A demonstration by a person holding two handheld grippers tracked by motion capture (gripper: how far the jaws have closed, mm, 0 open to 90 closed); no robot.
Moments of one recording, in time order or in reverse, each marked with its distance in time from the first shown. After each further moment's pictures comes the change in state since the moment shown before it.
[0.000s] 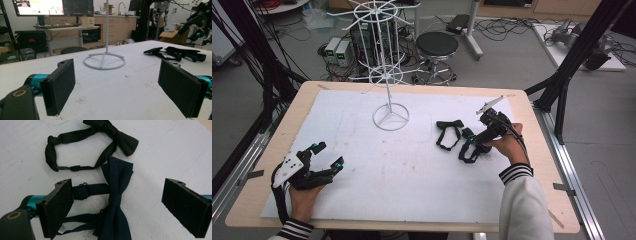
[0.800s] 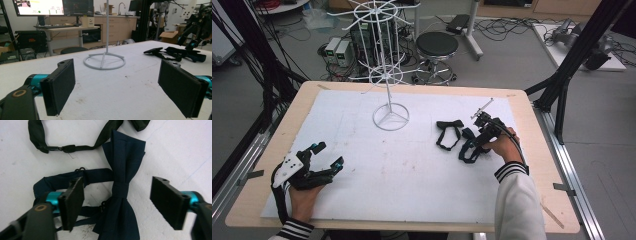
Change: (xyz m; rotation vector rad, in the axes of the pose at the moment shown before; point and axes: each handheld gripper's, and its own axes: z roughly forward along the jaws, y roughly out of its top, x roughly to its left) left arm 0.000 0.000 0.000 0.001 -0.002 -0.001; right arm -0.002 -0.002 0.028 0.181 0.041 0.016
